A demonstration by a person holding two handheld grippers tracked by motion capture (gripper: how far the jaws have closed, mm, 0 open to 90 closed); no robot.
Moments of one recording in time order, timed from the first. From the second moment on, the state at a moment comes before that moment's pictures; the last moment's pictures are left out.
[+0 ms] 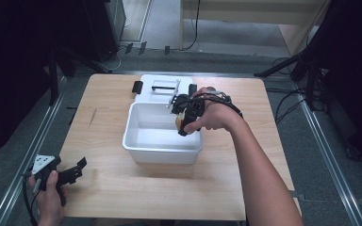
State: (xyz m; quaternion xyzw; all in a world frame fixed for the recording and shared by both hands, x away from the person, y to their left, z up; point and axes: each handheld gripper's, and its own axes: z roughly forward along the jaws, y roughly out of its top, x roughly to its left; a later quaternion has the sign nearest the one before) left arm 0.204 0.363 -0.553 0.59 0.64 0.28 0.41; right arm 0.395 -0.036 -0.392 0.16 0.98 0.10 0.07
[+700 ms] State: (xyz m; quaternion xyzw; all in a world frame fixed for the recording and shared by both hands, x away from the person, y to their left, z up) left arm 0.204 0.363 -0.553 0.59 0.64 0.28 0.41; right arm 0.393 -0.032 -0.427 0.08 0.99 0.06 0.08
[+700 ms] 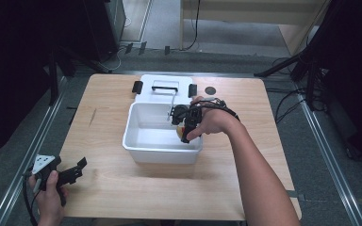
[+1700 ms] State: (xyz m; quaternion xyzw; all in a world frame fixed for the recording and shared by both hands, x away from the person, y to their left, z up) left arm 0.204 0.363 -0.553 0.59 0.64 0.28 0.41; right arm 0.394 -0.019 -0.450 0.07 0.99 0.01 0.08
